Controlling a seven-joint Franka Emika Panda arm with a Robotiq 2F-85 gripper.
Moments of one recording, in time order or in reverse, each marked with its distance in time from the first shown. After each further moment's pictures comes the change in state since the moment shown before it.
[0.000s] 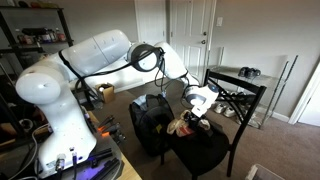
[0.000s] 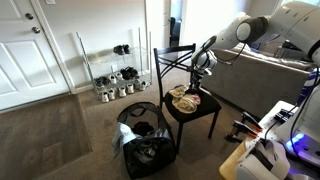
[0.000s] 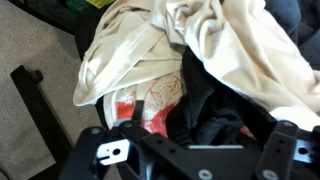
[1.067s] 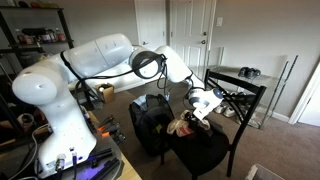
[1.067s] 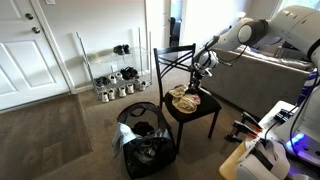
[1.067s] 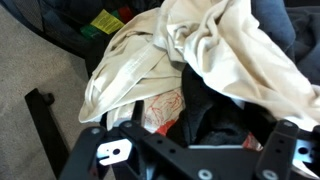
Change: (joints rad) arm -0.077 0.050 0.064 0.084 0.061 -0.088 -0.059
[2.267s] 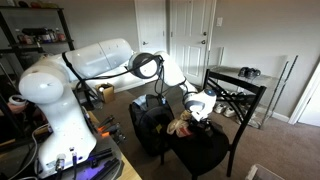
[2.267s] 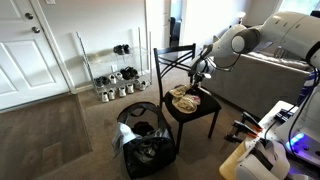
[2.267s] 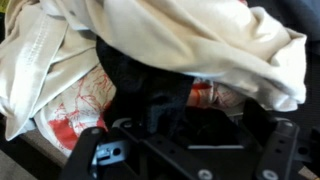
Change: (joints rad) arm 0.141 0.073 -0.163 0.015 -0.023 0.268 0.356
